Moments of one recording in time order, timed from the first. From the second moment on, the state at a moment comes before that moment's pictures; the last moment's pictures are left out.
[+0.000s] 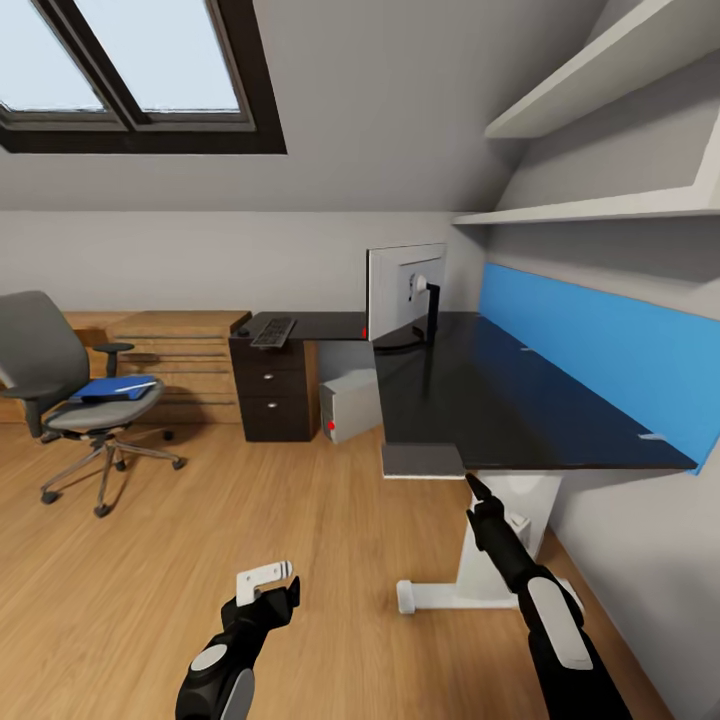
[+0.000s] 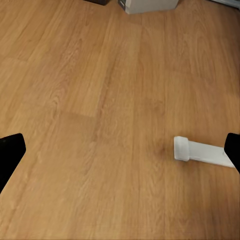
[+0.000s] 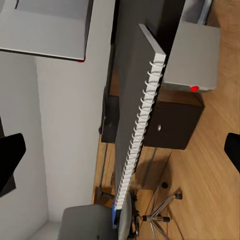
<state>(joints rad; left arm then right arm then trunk) -0.09 -0.12 -0.14 -1.39 0.23 0.39 0.29 -0.39 0.10 -0.28 -1.05 -1.16 0.32 0.23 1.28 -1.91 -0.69</state>
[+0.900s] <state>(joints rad) -0.09 -0.12 -0.14 -1.39 0.23 0.39 0.29 -0.39 0.09 -0.28 -1.00 -1.16 0.32 0.20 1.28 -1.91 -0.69</state>
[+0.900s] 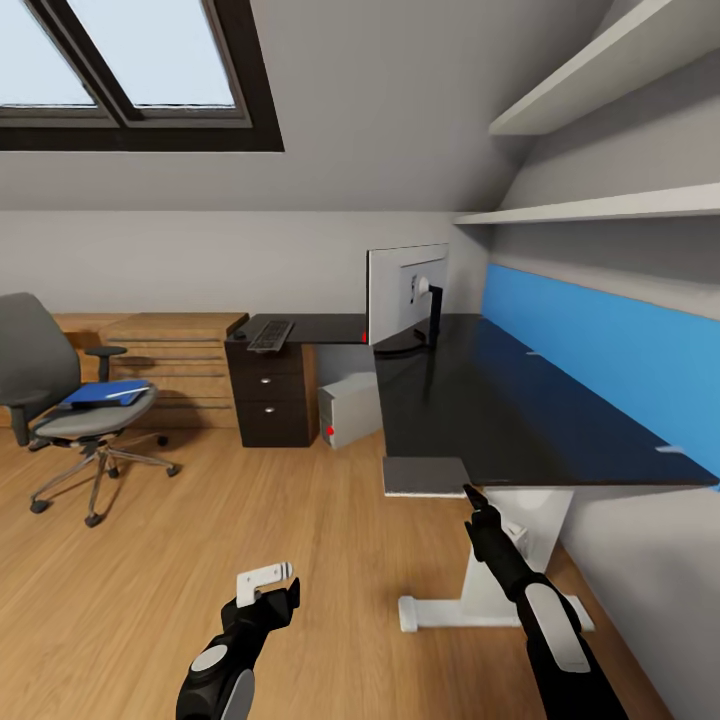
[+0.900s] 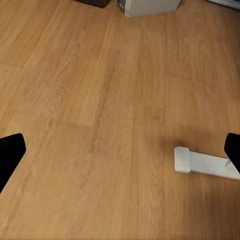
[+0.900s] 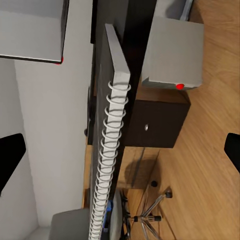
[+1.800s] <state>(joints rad) -0.09 -0.12 -0.14 -1.39 0.23 0.39 0.29 -0.39 0.09 -0.28 -0.98 -1.16 0.31 0.17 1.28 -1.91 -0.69</state>
